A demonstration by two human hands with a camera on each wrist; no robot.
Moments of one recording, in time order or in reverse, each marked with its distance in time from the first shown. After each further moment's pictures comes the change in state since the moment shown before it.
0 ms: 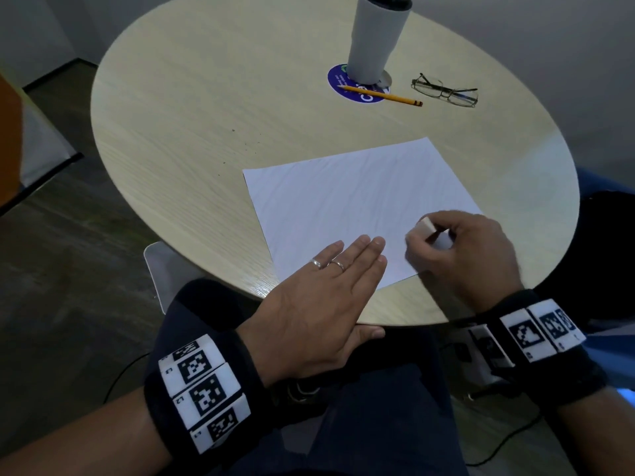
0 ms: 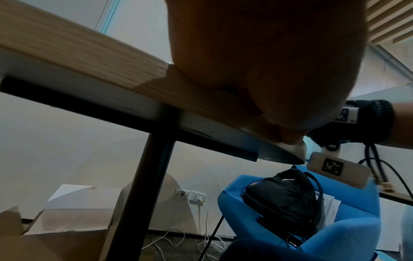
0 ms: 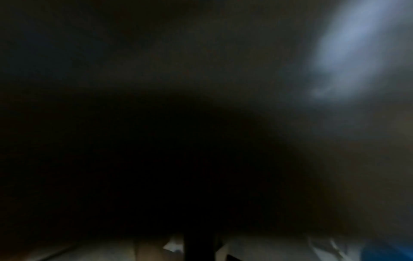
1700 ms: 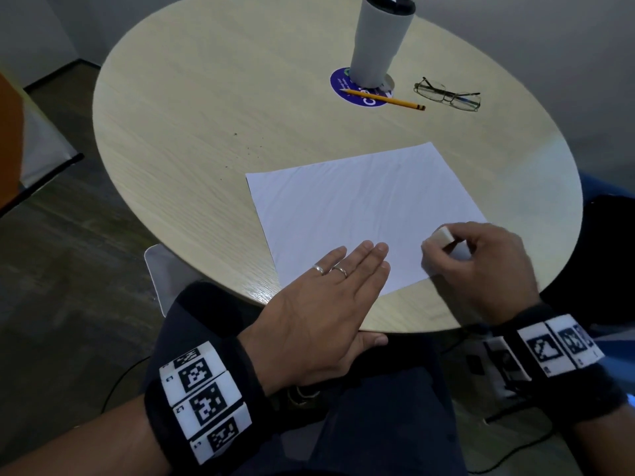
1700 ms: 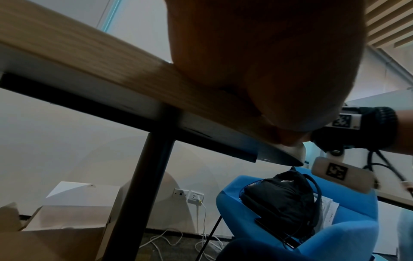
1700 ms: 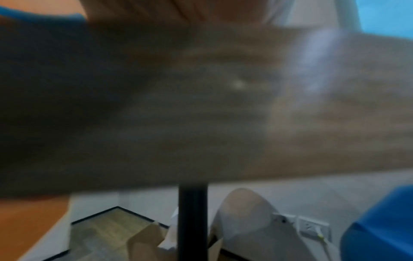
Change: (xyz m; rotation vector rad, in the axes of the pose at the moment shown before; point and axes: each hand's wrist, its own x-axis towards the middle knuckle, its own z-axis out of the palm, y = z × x) left_hand 0.001 -0.001 0.001 0.011 -0.005 0.002; right_hand 0.001 0.025 -0.002 -0.003 0.028 -0.002
